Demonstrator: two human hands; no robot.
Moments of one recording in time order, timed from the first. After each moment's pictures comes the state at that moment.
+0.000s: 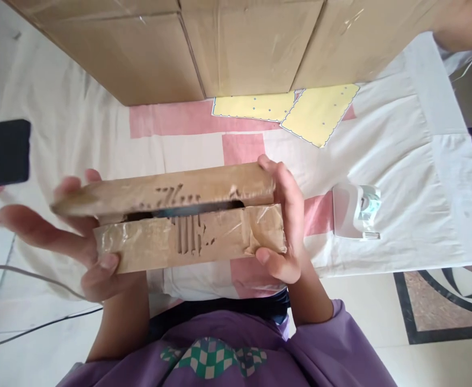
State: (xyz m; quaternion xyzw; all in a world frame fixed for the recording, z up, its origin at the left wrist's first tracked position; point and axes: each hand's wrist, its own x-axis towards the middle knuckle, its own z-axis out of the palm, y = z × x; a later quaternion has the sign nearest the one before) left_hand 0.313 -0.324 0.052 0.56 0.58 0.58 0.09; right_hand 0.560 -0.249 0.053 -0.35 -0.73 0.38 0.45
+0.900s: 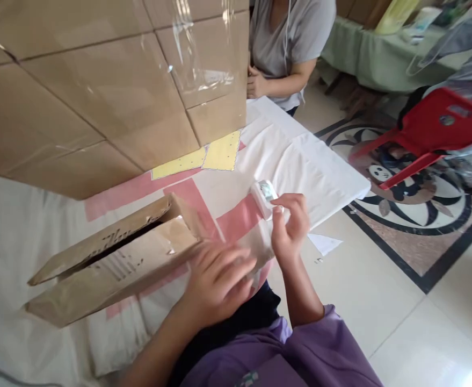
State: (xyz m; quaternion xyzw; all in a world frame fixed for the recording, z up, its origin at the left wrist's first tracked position) left_hand 0.461 -0.338 0.075 0.88 0.30 0.34 0.10; right_hand 0.667 -0.297 0.050 -0.60 -0.50 0.04 0.63
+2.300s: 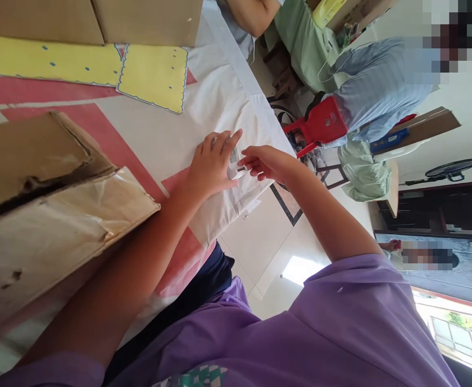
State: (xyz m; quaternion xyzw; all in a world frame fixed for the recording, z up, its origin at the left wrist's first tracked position) left_hand 0.583 -0.206 -0.008 0.83 0.31 0.34 0.31; right_hand 0.743 -0.226 0.103 -0.79 -0.27 0.52 0.18
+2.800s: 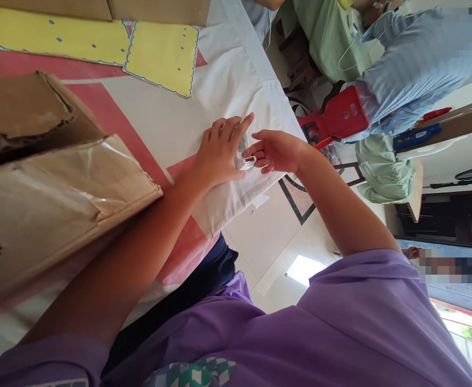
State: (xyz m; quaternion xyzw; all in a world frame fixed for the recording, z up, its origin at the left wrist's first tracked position) left_hand 0.588 -0.203 -0.013 0.84 0.32 0.33 0.30; right_hand 0.753 -0.219 0.098 -0.76 -0.25 0.57 0.19
